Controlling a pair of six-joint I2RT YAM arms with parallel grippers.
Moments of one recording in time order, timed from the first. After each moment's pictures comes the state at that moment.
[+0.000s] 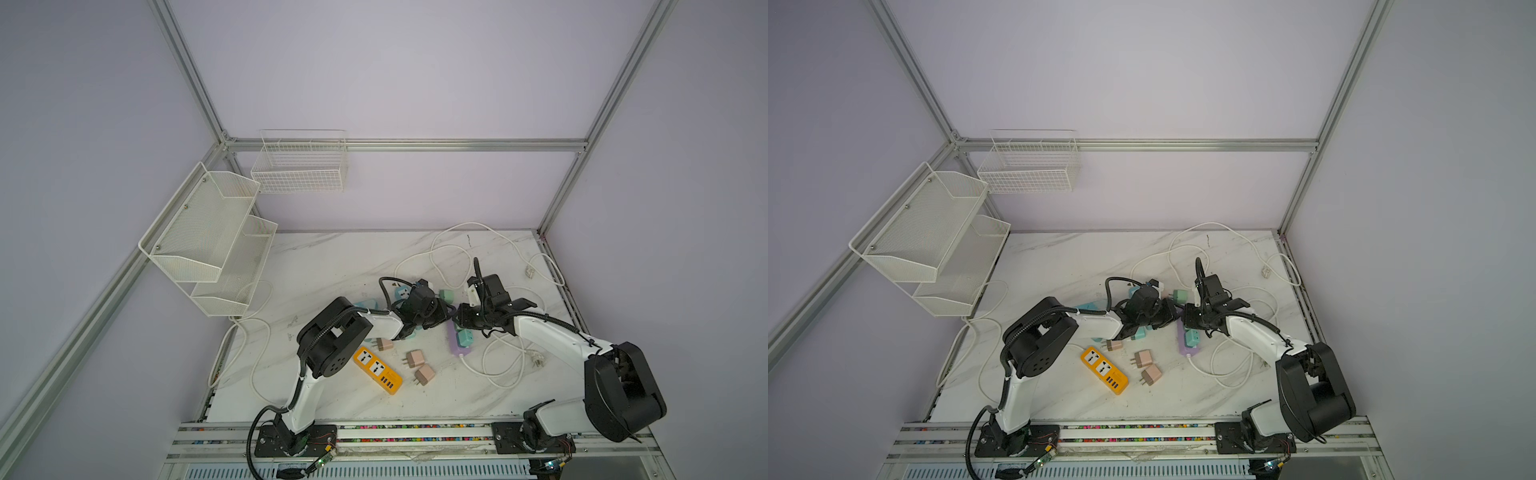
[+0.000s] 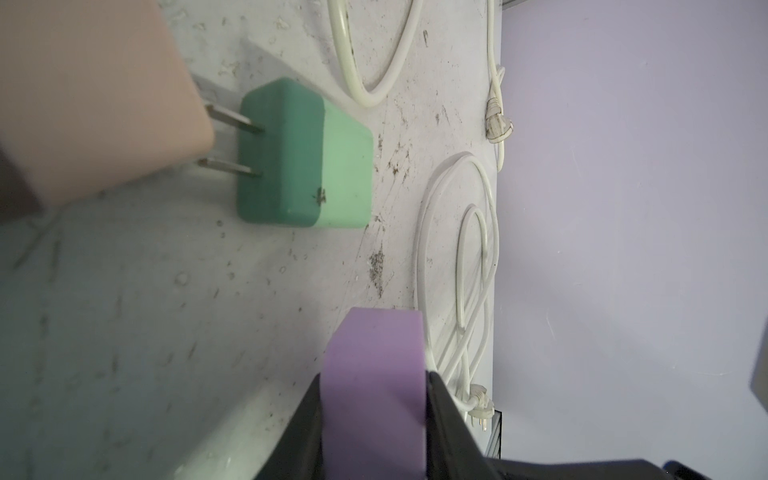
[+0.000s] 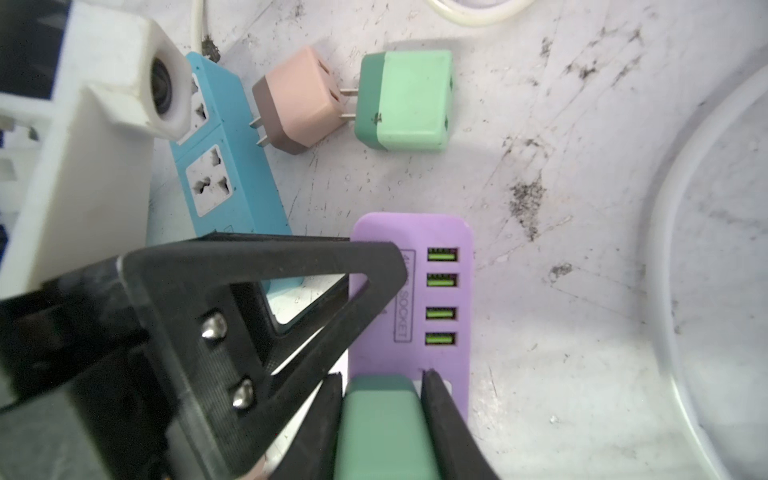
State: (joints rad) left arm -0.82 2.10 1.20 0.35 0.22 -1.14; right arm 0.40 1.41 0.83 -0.42 -0.21 0.45
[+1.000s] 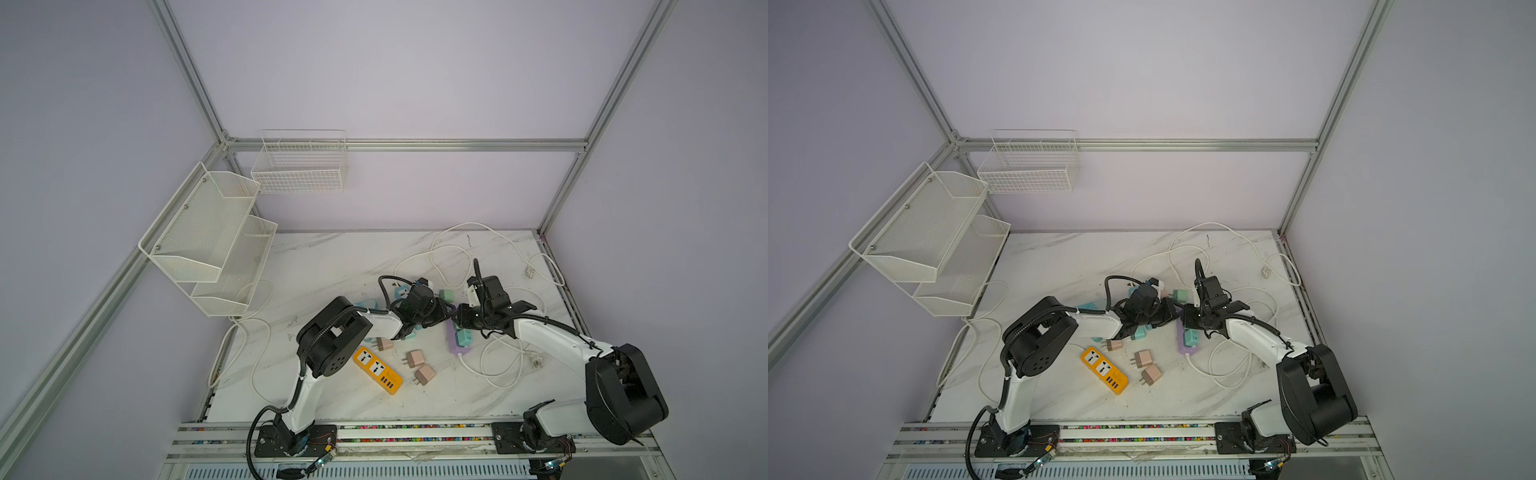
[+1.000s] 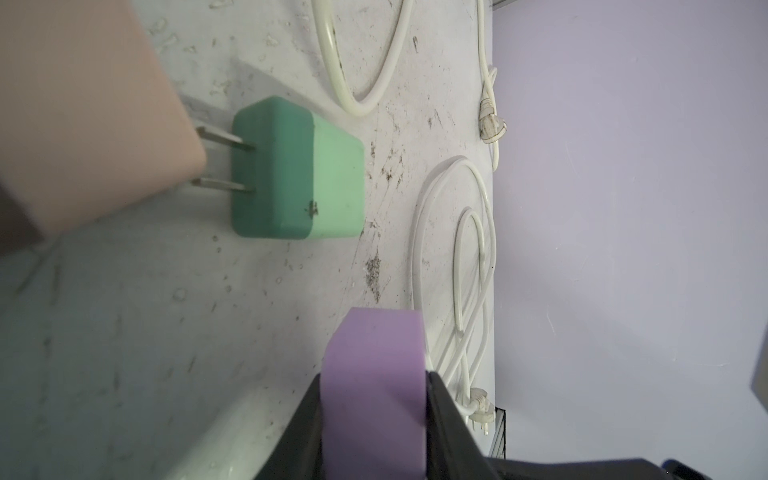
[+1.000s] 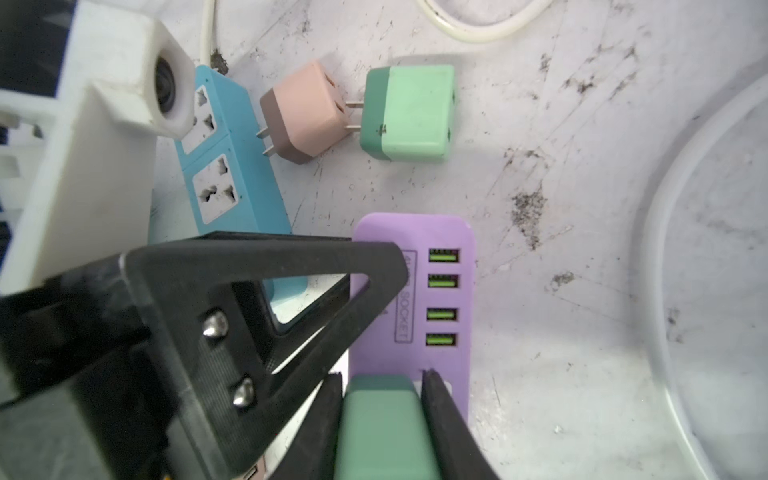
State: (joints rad) left arm -0.81 2.10 1.19 0.37 0.22 -1.11; right arm 0.42 1.40 0.81 -0.38 -0.17 0.46
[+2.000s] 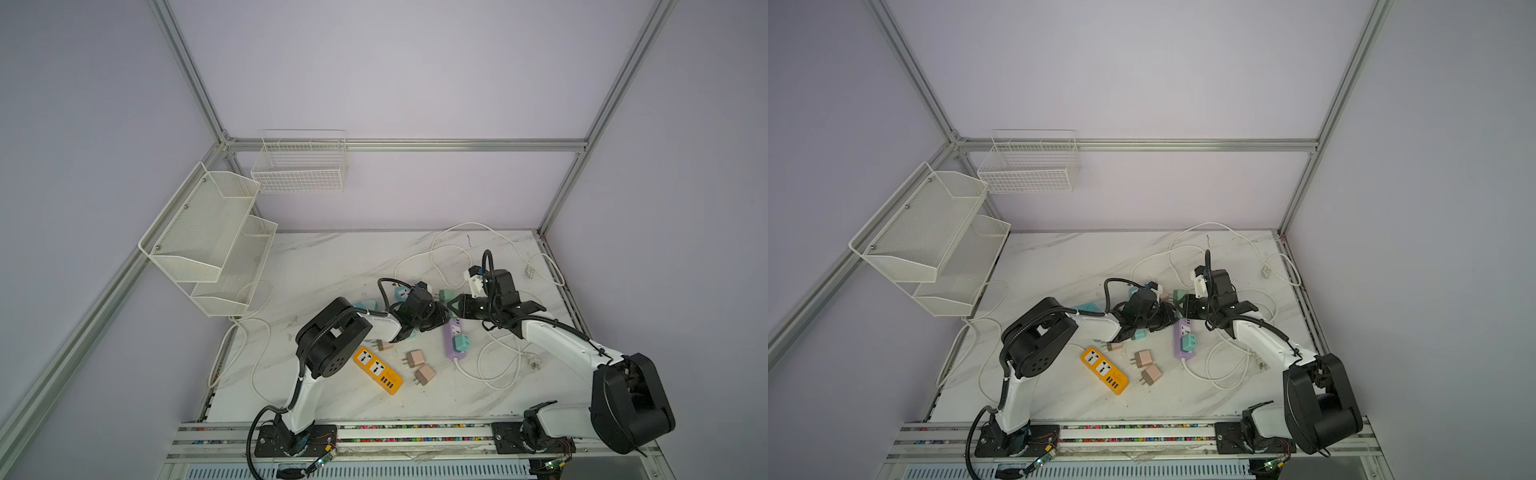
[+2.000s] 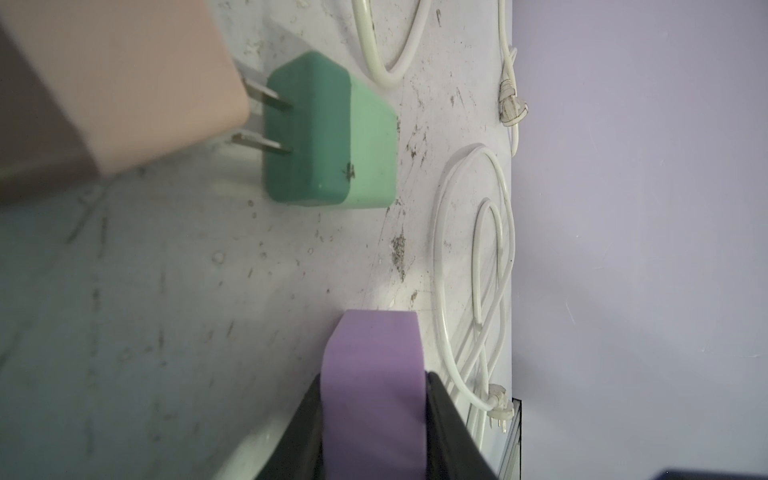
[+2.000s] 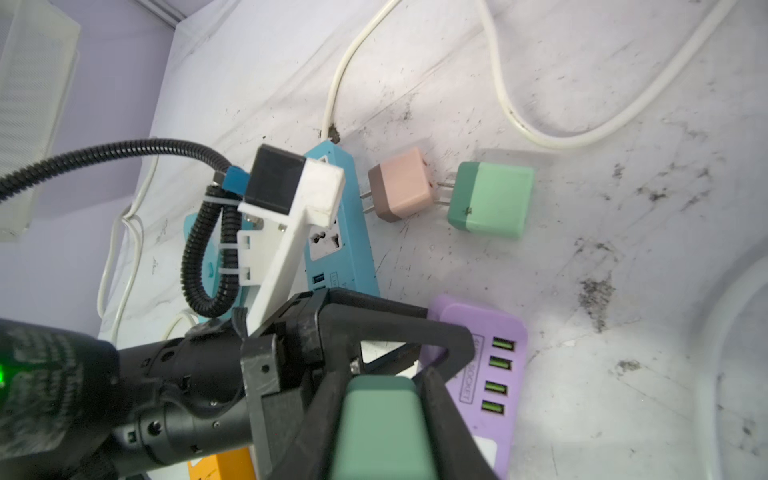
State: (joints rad) left arm -0.82 2.09 1.15 0.37 0.22 -1.09; right arm 0.30 1.34 0.80 -0.23 -0.37 0.43
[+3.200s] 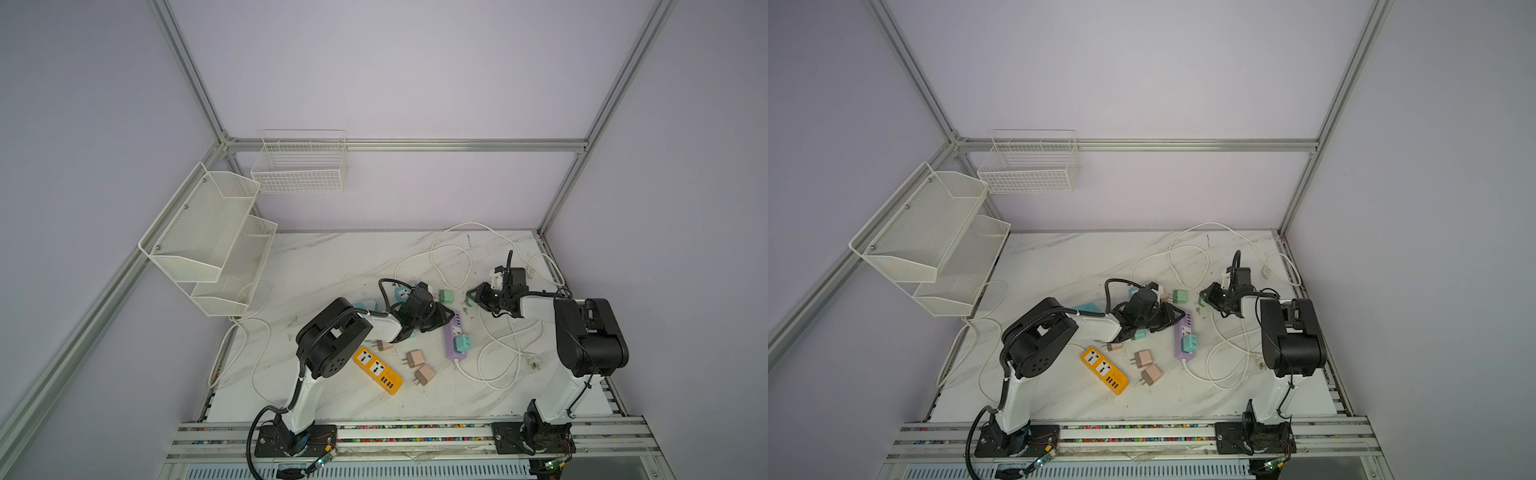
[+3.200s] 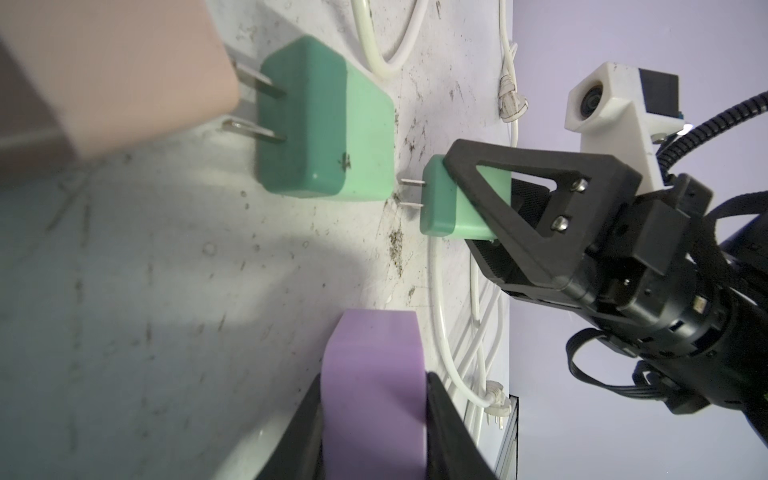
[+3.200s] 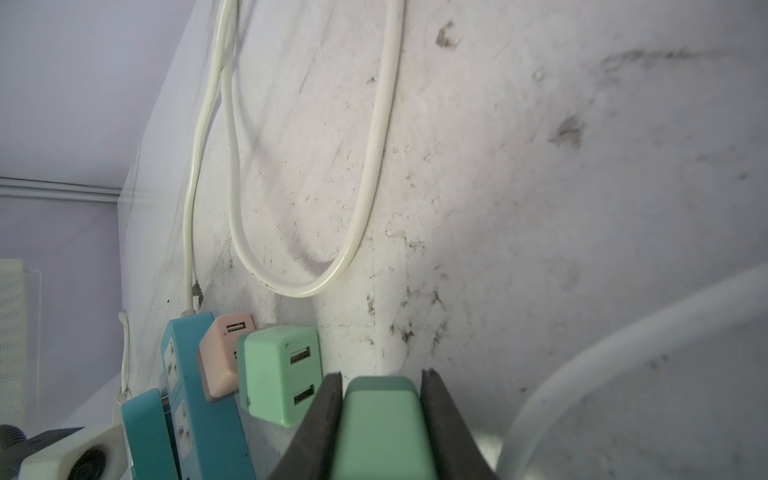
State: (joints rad) left arm -0.82 2.09 1.16 0.37 0.23 -1.10; right arm 0.04 1.79 0.86 0.09 -0.46 0.60
